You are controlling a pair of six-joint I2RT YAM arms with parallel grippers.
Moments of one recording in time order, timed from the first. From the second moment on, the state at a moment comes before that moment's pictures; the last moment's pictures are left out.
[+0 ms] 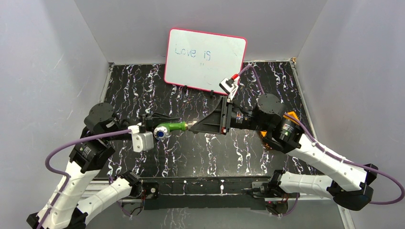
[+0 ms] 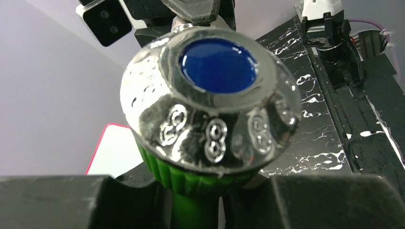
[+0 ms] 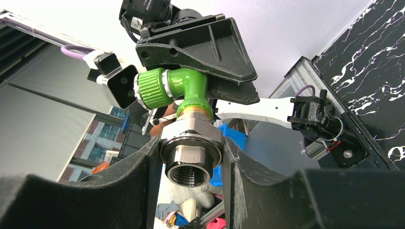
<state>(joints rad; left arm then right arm) -0.63 0.74 1.19 -0.52 0.85 0.75 1.06 1.00 1.20 -0.09 -0.45 1.15</state>
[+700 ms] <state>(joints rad) -0.63 0.74 1.19 -0.52 0.85 0.75 1.06 1.01 1.19 -0.09 -0.45 1.15</state>
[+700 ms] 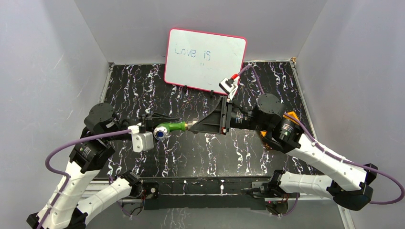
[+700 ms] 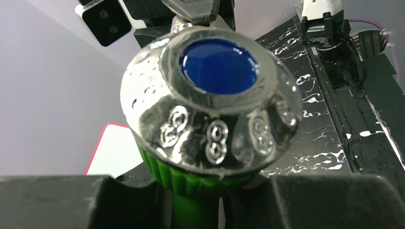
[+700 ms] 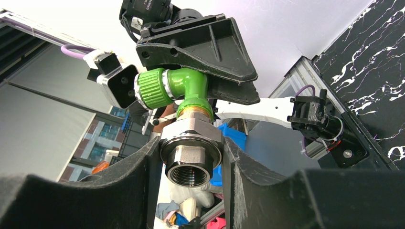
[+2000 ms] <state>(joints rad) -0.64 0.72 1.11 -0.49 0.87 0.66 1.06 0.81 1.02 -0.03 -0.12 0.96</state>
